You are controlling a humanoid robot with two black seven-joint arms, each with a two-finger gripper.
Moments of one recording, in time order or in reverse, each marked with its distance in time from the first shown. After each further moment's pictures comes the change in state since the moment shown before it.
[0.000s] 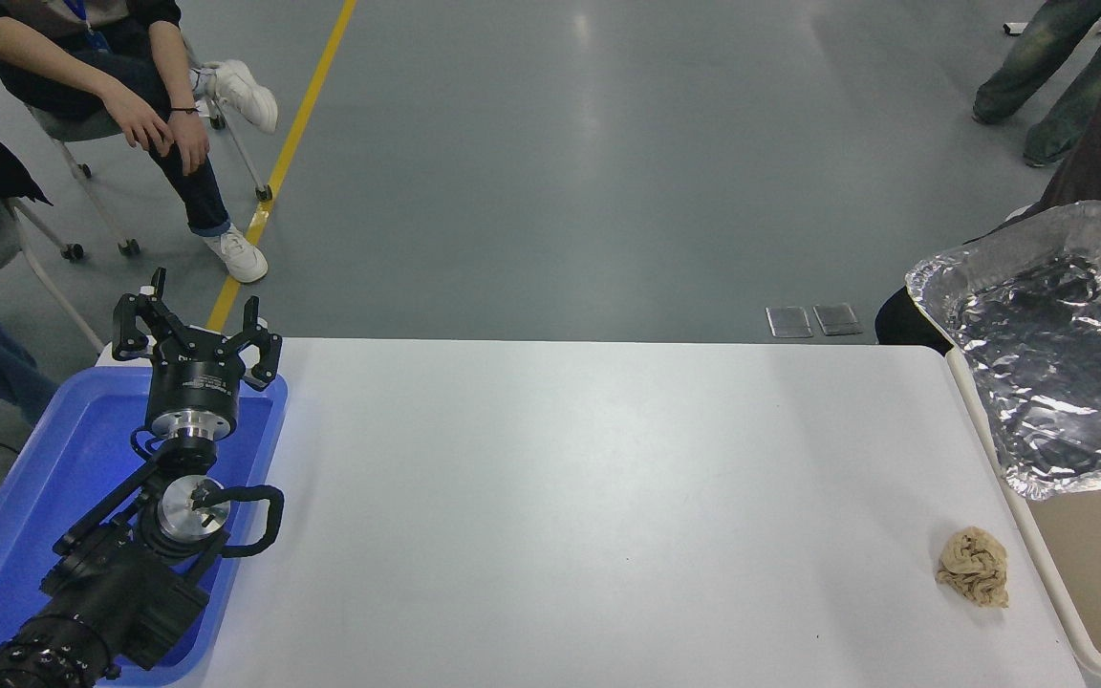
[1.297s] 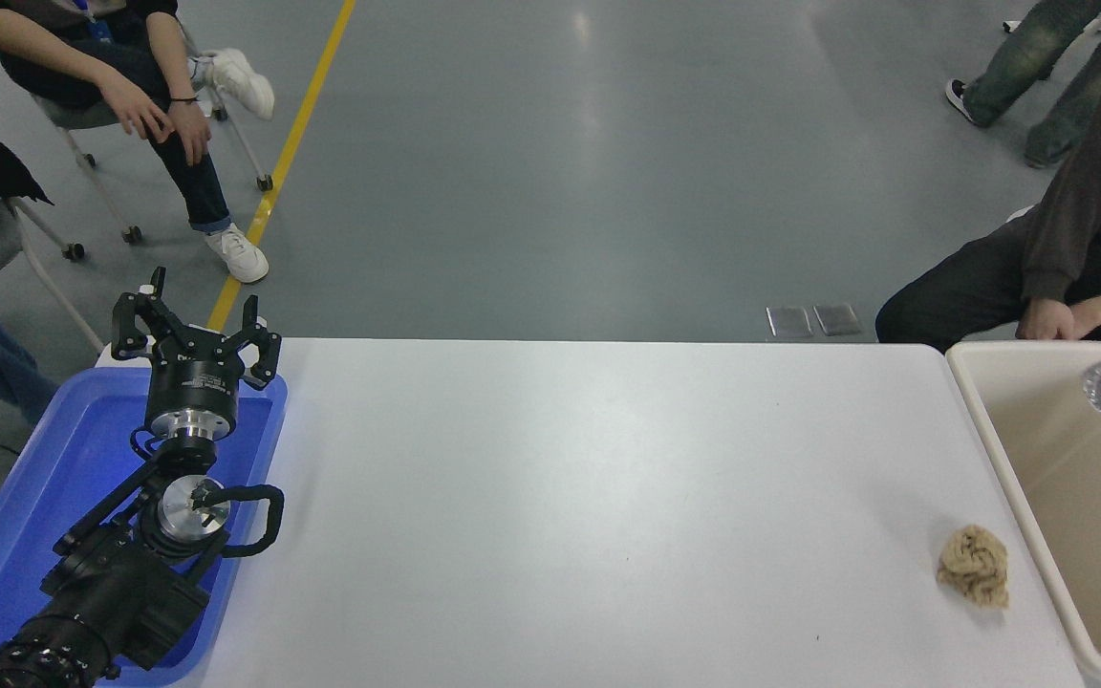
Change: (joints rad) left arm -0.001 0.000 -0.001 0.001 0.000 0.000 0.000; right arm -1.496 -0.123 0.870 -1.036 -0.379 -0.468 -0.009
